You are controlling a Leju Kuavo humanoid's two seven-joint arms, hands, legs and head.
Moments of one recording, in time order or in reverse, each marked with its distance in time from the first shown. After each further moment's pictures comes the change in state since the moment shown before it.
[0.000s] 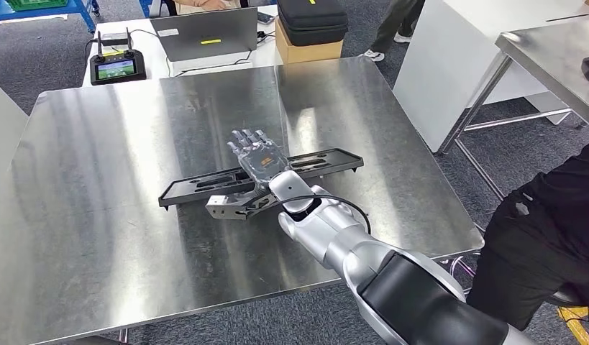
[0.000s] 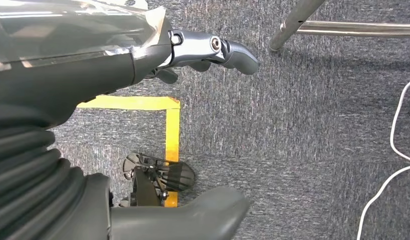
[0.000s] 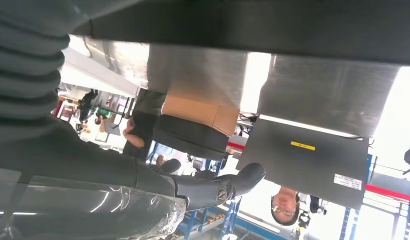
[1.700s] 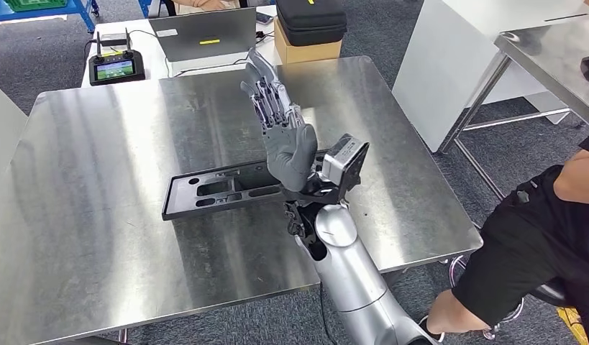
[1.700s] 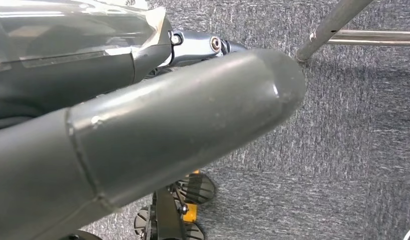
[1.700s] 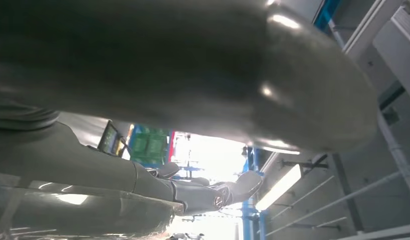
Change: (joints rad) left arm 0.014 0.006 0.044 0.000 -0.043 0.040 0.066; right arm 0.449 0.007 -0.302 -1.100 -1.398 0.433 -0.506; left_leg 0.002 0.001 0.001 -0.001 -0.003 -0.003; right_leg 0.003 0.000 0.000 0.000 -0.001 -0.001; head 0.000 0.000
